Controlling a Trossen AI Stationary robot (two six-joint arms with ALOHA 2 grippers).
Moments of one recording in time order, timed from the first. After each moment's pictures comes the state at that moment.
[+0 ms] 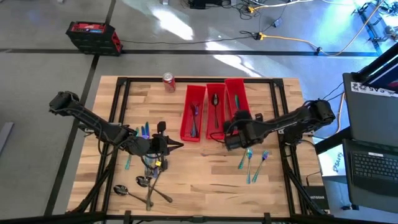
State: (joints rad) left arm -0.47 1.23 0.81 0.09 -0.64 -0.08; right arm 0.24 1.58 1.07 -1.16 0.93 1.54
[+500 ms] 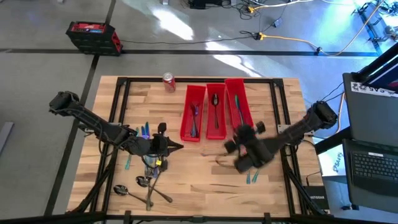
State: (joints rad) left arm -0.47 1.23 0.78 0.12 -0.56 -0.14; right arm 0.57 1.58 1.20 -1.32 0.98 1.61
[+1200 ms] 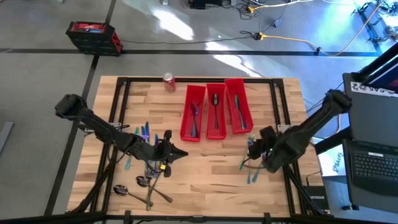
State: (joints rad) left arm -0.48 1.37 0.69 0.41 -0.55 -0.23; right arm 0.74 1.10 0.76 -1.11 0.55 1.81
